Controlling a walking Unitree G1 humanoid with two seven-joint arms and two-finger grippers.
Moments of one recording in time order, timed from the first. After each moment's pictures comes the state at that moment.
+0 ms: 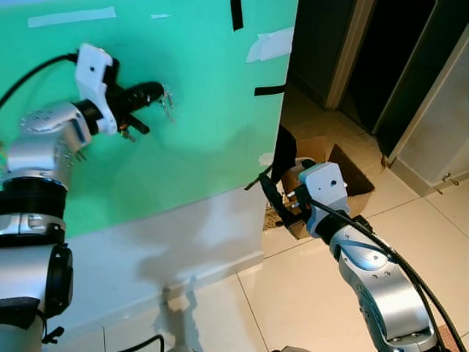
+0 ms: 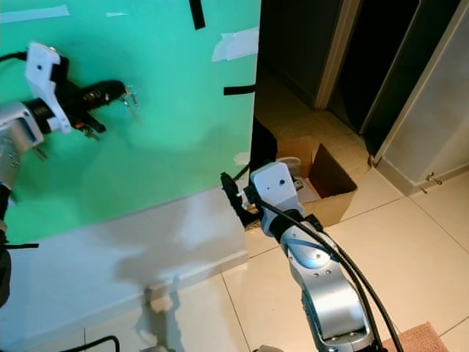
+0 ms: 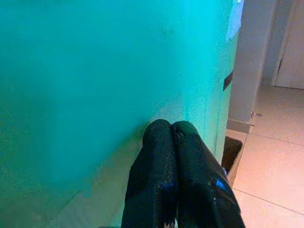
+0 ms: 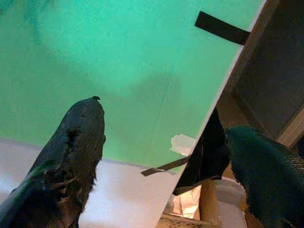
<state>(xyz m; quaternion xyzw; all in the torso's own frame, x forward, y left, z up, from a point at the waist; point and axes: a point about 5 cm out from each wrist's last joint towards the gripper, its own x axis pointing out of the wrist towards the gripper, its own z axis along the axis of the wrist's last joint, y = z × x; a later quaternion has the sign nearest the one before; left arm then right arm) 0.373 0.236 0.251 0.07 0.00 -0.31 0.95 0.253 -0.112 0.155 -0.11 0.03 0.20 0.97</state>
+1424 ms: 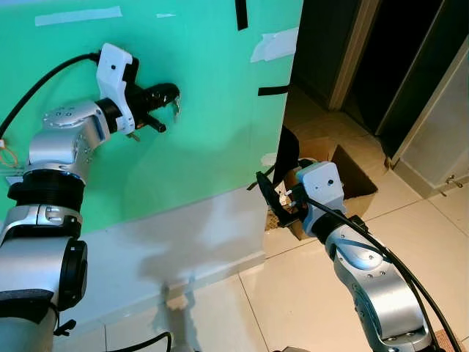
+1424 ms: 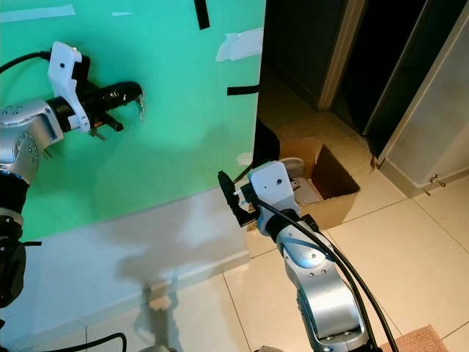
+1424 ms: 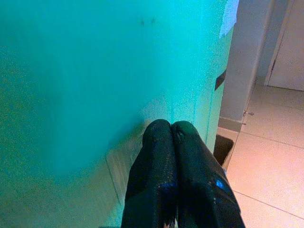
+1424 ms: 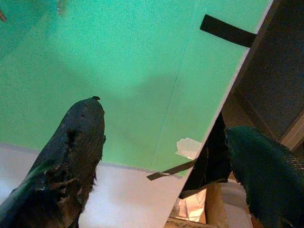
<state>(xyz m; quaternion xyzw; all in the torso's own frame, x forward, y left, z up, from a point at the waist) 0.383 0.213 0.246 0.05 0.01 -0.32 0.95 0.253 -0.108 0.155 -0.10 0.02 0.20 0.97</state>
